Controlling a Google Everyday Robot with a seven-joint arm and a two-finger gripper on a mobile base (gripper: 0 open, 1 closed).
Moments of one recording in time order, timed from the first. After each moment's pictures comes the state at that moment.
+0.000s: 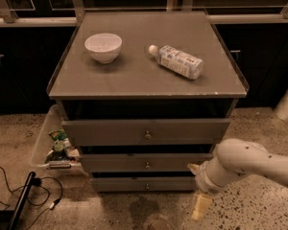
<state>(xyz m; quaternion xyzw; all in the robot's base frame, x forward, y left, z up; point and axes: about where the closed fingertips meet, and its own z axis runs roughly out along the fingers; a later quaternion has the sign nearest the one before) 0.422 -0.183 0.517 -0.62 0.76 0.14 0.14</state>
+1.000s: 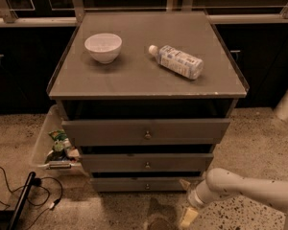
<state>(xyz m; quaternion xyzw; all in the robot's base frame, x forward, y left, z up) 0.452 -0.179 0.323 -0.61 0.75 0.17 0.19</state>
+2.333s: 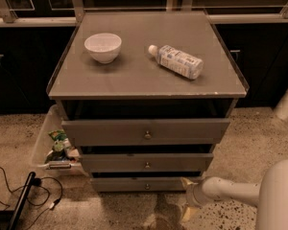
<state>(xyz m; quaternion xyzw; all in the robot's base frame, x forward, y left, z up) 0.498 -0.205 0.243 -0.63 0.74 0.09 0.21</state>
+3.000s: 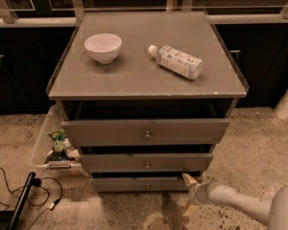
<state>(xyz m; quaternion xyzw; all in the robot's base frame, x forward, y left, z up) 0.540 -0.223 0.209 -0.65 0.70 0.02 0.29</state>
